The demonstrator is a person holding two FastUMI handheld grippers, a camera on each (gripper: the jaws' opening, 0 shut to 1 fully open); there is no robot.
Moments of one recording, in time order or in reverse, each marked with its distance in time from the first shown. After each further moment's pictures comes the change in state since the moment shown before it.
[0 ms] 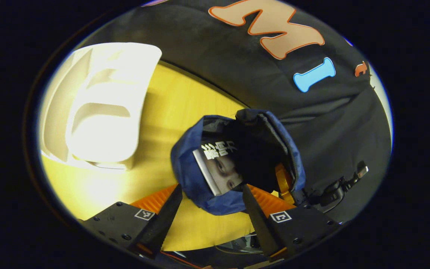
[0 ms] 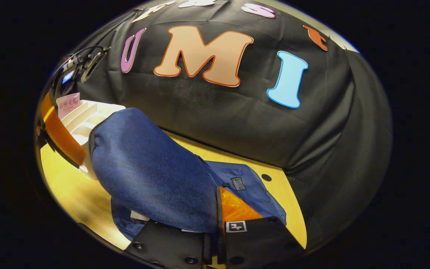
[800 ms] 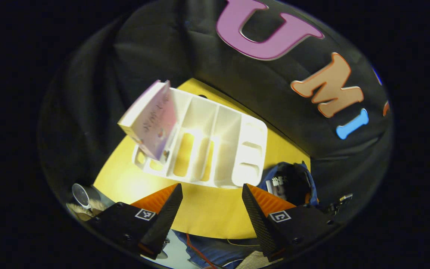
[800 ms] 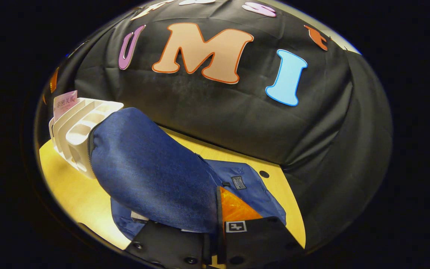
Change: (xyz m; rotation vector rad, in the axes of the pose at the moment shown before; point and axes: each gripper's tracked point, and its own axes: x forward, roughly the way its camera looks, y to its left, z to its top) left arm -0.243 0.185 0.110 -0.161 -0.197 0.429; right arm -0.006 0.002 -0.003 0.012 0.041 -0.034
